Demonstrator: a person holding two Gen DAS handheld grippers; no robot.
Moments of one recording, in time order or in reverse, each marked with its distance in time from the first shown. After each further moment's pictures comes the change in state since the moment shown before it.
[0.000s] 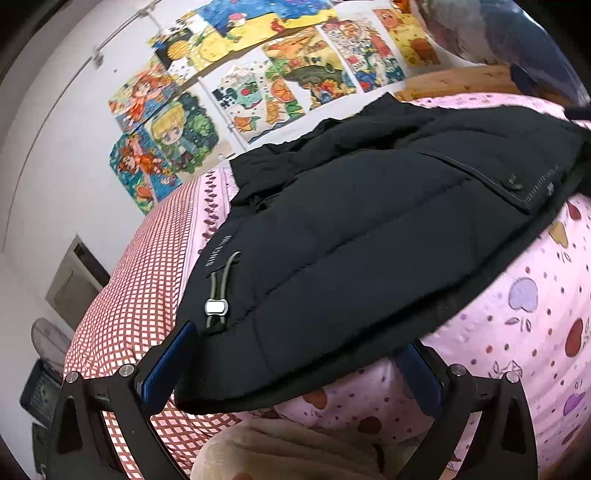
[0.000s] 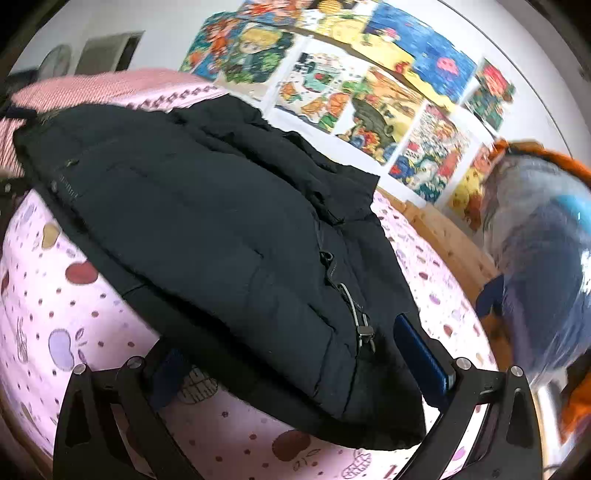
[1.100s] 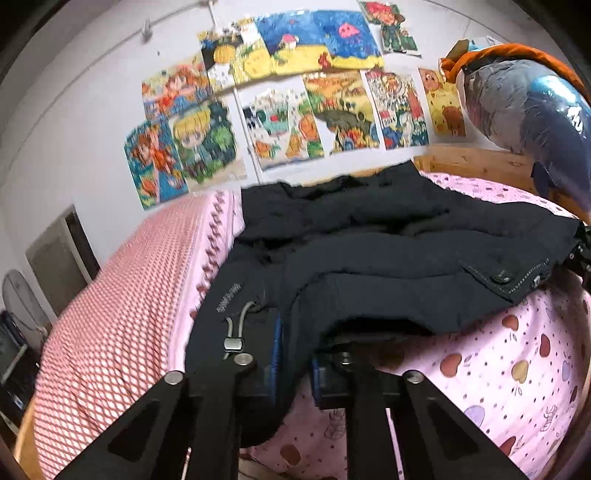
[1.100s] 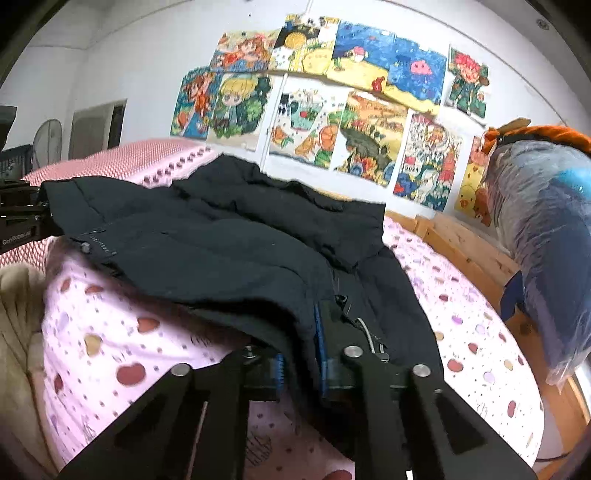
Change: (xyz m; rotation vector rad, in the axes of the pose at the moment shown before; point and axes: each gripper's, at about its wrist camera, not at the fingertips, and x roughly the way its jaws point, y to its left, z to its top) left arm -0.016 0.024 0.041 -0.230 -0.124 -0.069; right arm -0.017 -0.007 0.021 0.164 -0.180 0.075
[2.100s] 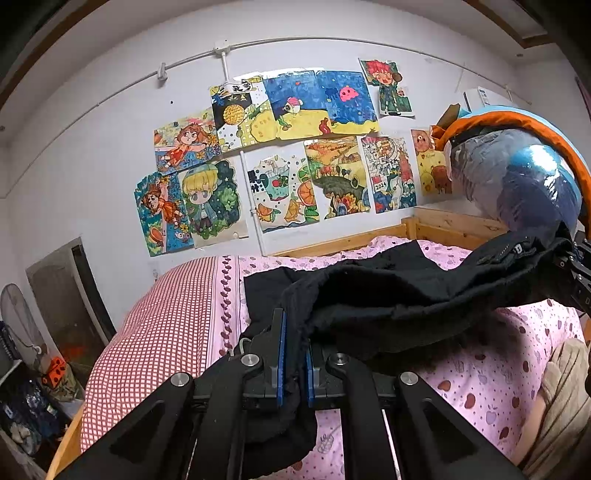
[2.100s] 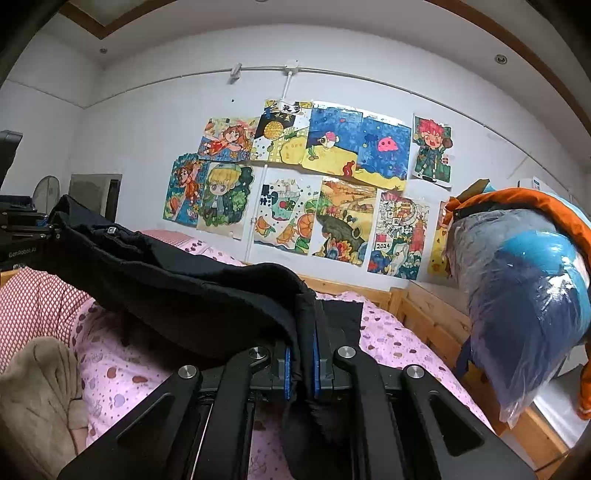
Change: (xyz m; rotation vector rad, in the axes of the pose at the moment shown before) left arm -0.097 0.027 0.058 -0.052 -0.166 -0.048; right arm -0.104 -0.024 0.053 0.068 -0.266 -0.046
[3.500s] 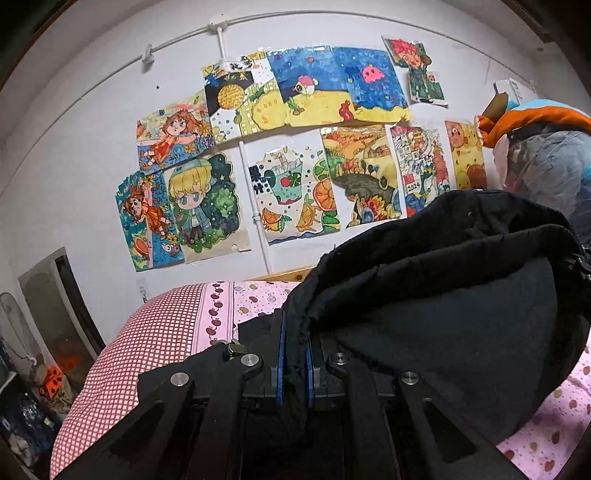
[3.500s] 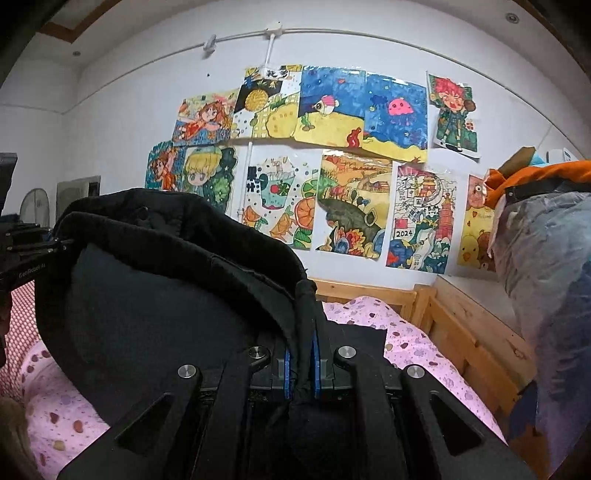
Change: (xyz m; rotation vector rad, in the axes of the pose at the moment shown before) left arm 0.214 0.004 0.077 -0.006 0.022 0.050; right arm 0.233 -0.033 0.031 0.051 0.084 0.075
